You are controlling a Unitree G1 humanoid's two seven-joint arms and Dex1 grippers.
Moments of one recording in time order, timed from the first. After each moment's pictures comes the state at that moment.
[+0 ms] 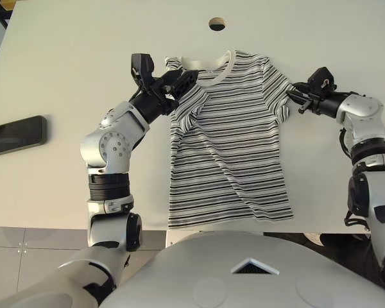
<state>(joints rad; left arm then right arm) -0.24 0.22 0.12 -0.01 -0.62 0.70 -0.47 -0.64 -0.47 0.08 1.14 -0.05 -0.31 0.82</state>
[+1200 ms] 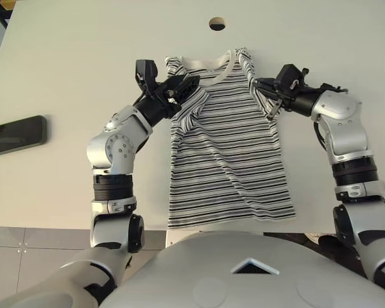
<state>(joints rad) -0.23 0.20 0.11 0.04 -0.59 0.67 -0.49 -0.39 -0.40 0.18 0.32 -0.04 -0.01 0.79</state>
